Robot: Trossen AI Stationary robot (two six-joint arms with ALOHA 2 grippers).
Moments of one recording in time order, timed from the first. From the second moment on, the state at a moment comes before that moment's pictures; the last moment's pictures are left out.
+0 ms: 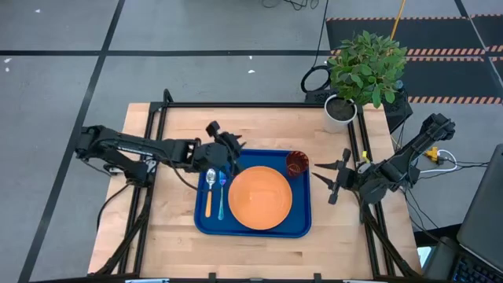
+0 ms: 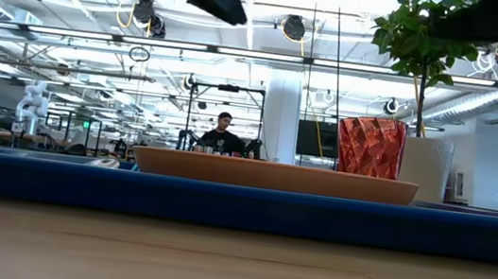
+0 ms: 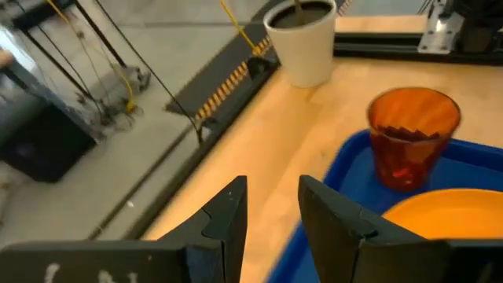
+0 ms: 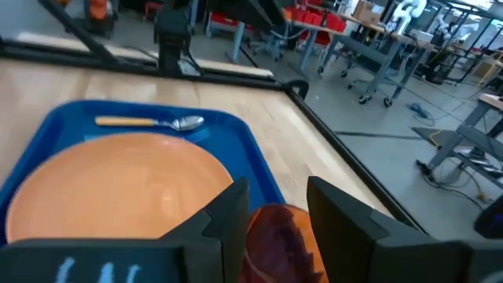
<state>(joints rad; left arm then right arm) -0.11 1.44 1.17 -0.31 -0.71 -0.11 0.68 0.71 0.49 -0.26 1.02 0.19</state>
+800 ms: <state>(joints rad) 0.16 0.70 0.44 0.24 0.12 0.12 0.71 0.25 0.38 -0.24 0.97 0.06</state>
